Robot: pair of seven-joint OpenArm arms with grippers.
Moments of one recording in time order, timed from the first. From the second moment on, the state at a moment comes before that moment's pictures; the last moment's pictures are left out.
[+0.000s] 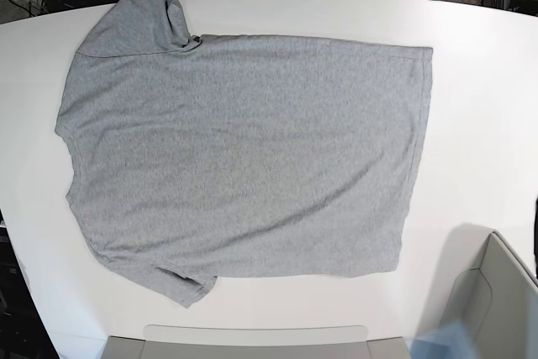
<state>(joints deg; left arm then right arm) 0.1 1.1 -4.1 1.4 1.8 4.3 -2.2 0.9 3.1 -6.8 2.4 2.5 5.8 -2.8</state>
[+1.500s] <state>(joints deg) 24.7 0.9 -4.0 1.3 1.8 4.3 -66.2 -19.6 9.5 -6.5 2.7 3.1 5.9 51.3</state>
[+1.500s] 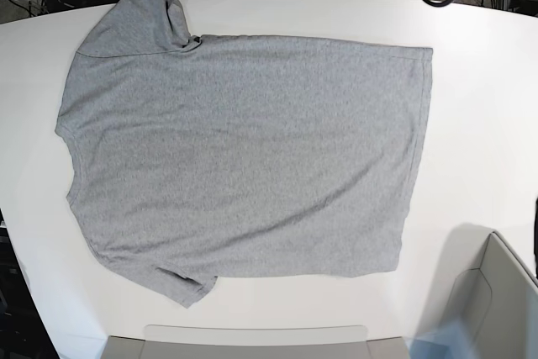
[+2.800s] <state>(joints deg) 61.5 1.4 -3.7 74.7 1.9 4.3 -69.6 -71.5 40.6 -6.7 102.2 53.8 5.7 37.8</state>
